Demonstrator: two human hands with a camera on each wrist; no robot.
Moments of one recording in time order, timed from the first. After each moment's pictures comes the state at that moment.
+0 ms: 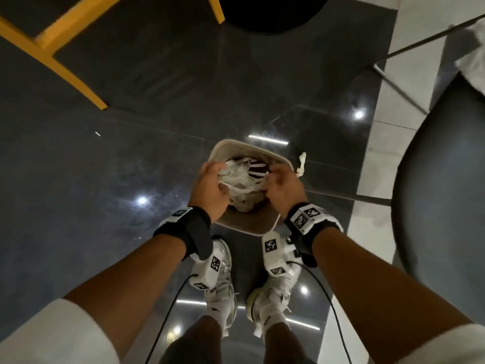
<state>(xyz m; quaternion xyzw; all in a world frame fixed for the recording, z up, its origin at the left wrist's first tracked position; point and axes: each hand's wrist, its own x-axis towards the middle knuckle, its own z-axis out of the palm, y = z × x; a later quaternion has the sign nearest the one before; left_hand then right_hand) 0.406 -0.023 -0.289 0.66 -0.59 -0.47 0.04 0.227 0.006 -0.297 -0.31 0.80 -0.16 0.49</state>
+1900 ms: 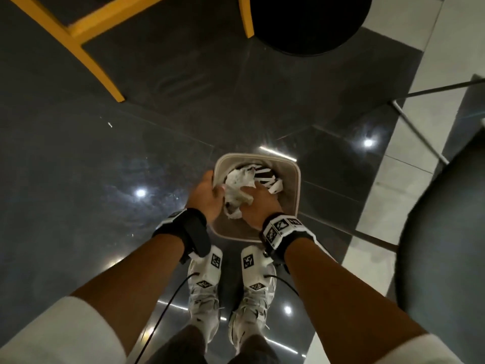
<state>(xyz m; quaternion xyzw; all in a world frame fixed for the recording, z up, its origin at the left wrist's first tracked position) 0.410 -0.039 -0.299 0.73 -0.46 -0.51 0.01 0.261 -0.023 -0.311 -0.51 0.66 0.12 0.53</state>
